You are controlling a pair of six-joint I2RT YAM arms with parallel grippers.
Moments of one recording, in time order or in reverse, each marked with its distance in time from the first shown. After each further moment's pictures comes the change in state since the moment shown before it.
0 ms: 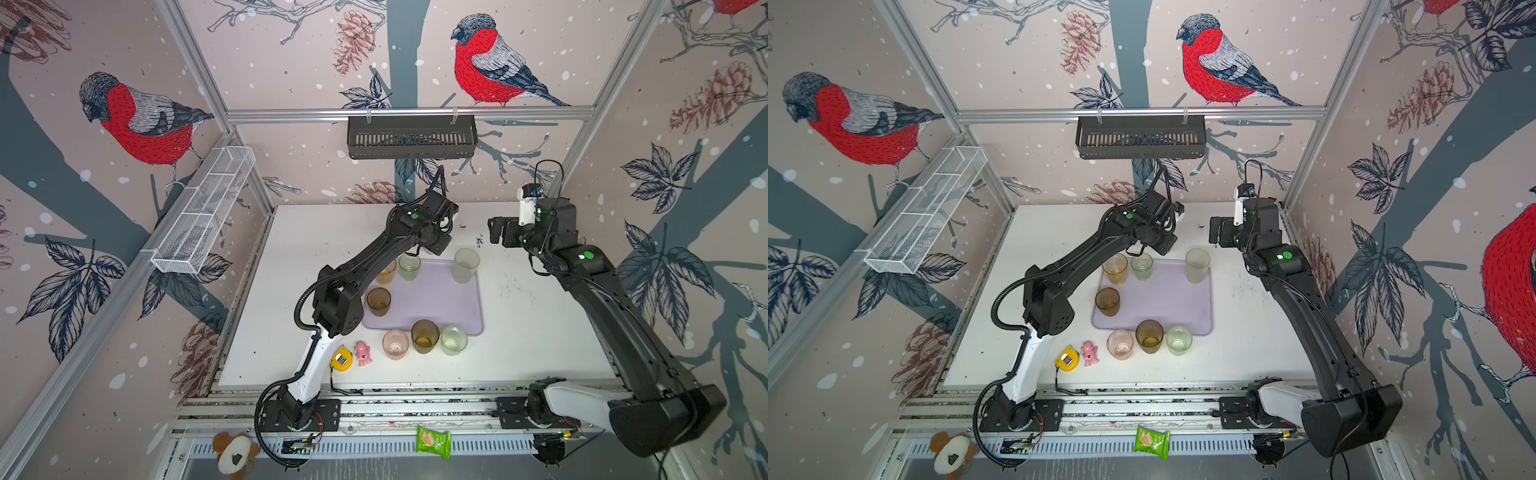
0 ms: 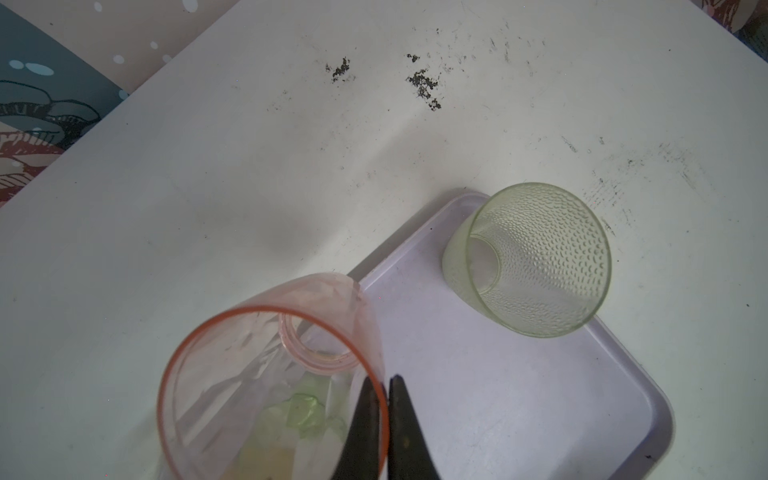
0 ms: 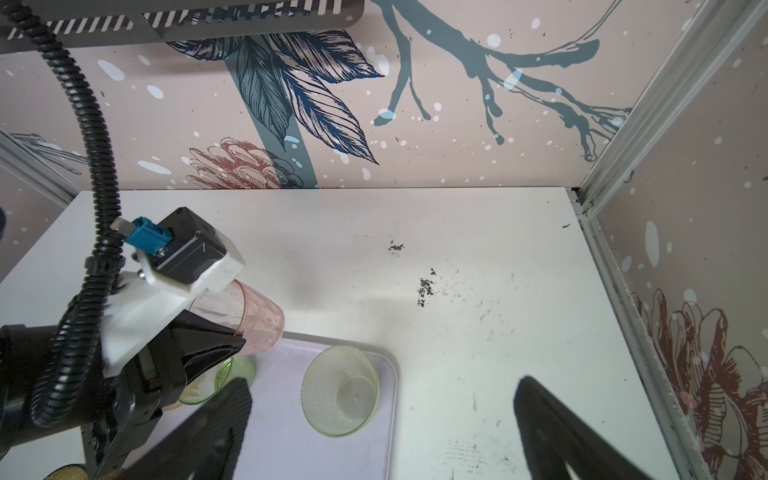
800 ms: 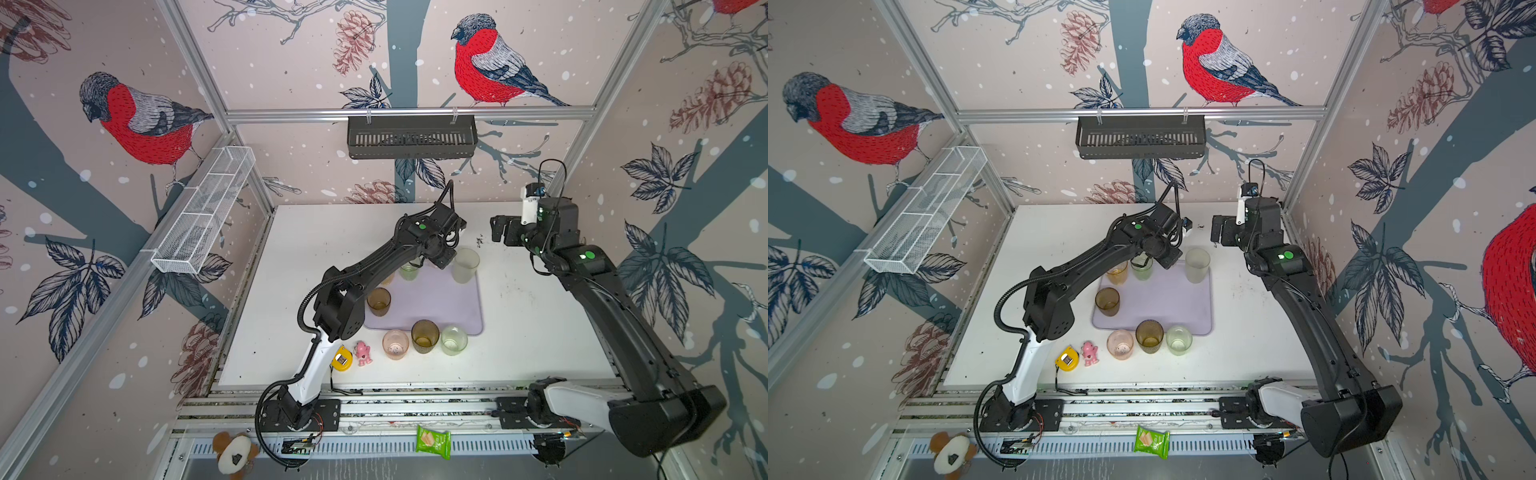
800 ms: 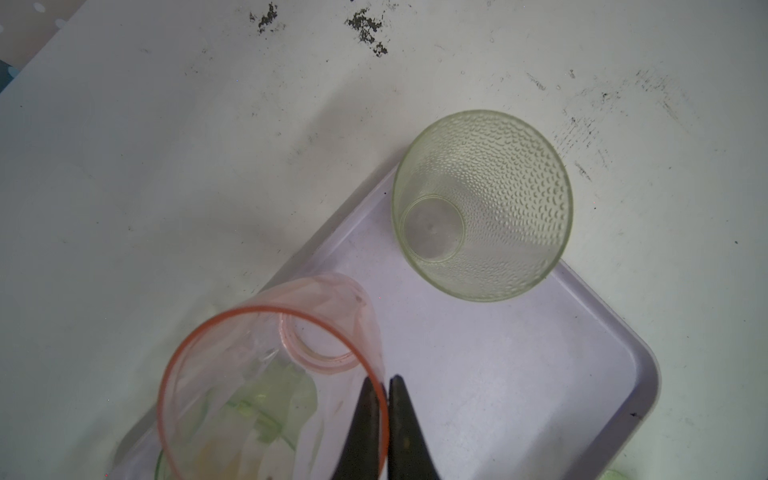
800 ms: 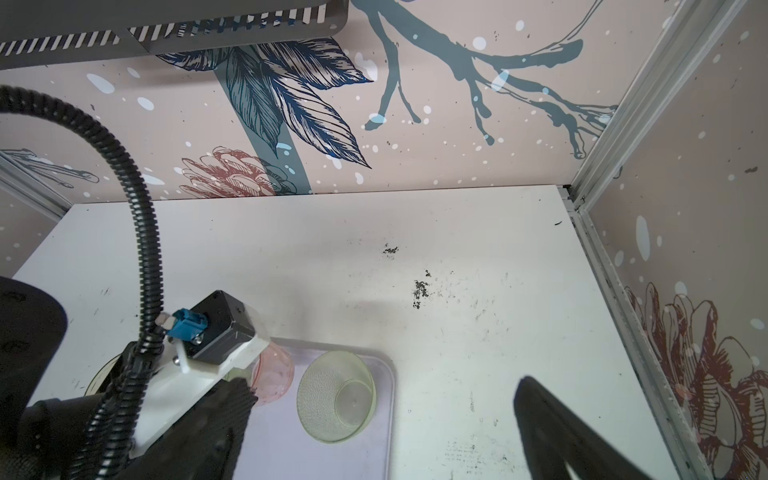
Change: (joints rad) left arm -0.054 -0.021 -0.122 0.028 0.022 0.035; right arm -0.010 0.000 0.004 0.003 0.006 0.018
